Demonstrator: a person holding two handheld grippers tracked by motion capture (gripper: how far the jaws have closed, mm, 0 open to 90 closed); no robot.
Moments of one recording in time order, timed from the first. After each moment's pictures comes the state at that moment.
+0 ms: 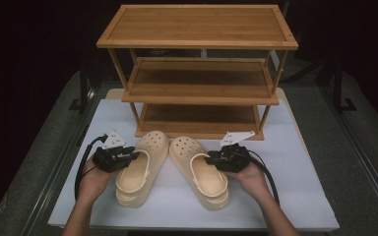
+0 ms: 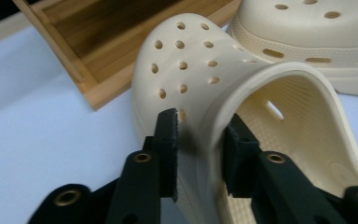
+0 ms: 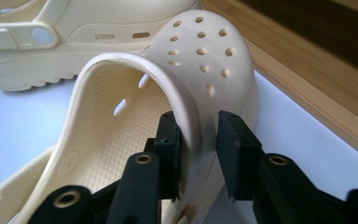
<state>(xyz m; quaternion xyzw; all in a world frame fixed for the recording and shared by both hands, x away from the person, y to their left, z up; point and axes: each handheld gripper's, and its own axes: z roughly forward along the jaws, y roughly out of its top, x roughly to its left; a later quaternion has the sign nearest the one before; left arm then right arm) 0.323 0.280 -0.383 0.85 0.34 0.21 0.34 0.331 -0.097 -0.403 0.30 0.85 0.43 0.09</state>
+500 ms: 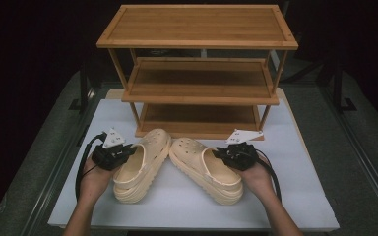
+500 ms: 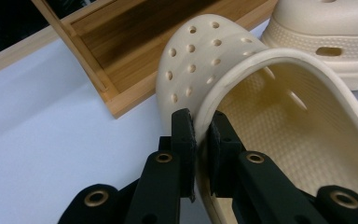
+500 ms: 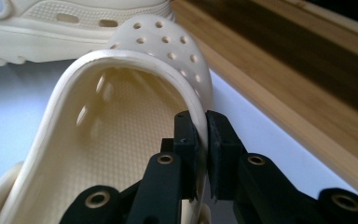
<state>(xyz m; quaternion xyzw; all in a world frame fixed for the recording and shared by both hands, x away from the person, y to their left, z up) 0.321 0.275 -0.372 0.84 0.35 0.23 0.34 0.325 -0.113 -0.390 0.32 0.83 0.43 0.14</state>
